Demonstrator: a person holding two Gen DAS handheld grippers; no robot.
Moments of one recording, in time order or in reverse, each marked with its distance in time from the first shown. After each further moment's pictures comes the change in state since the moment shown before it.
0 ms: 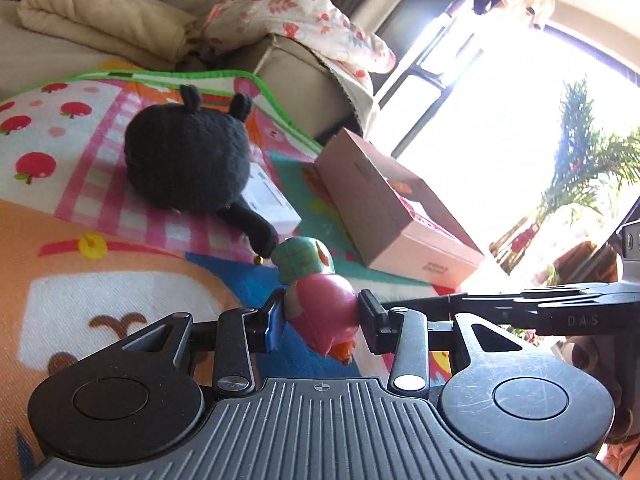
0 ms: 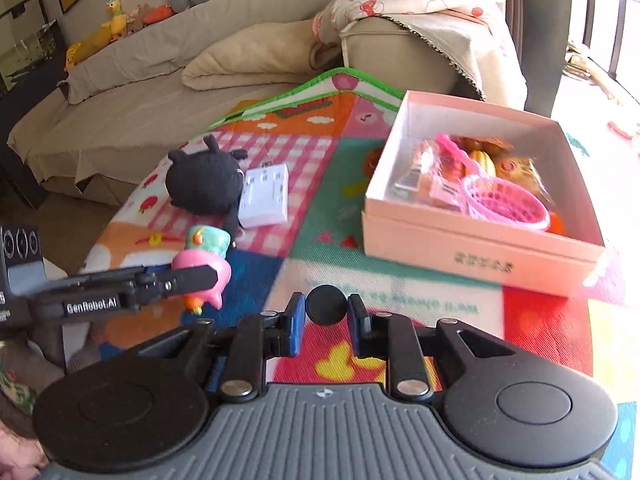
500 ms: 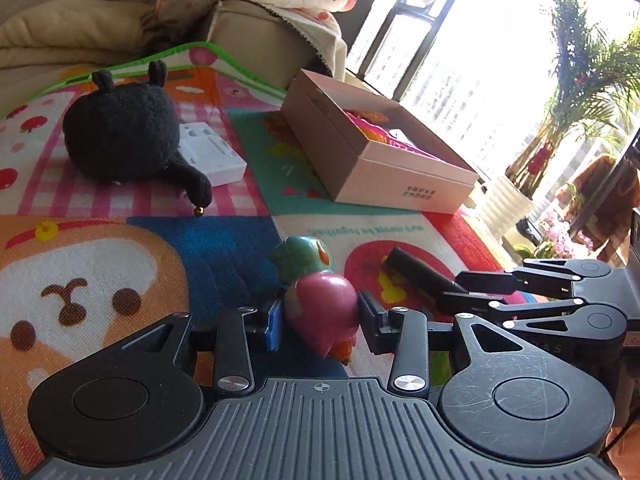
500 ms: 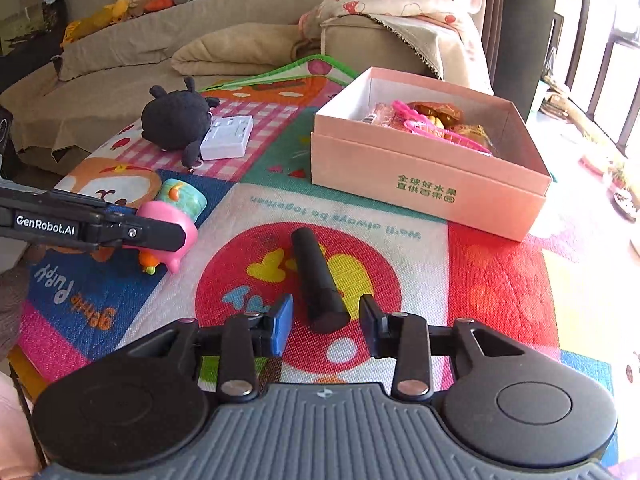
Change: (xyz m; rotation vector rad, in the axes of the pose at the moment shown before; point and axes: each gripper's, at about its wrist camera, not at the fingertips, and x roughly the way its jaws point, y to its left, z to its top) left arm 0.013 -0.056 -0.021 0.178 0.135 0.092; right arm 0.004 -0.016 -0.070 -0.114 -0.096 -0.114
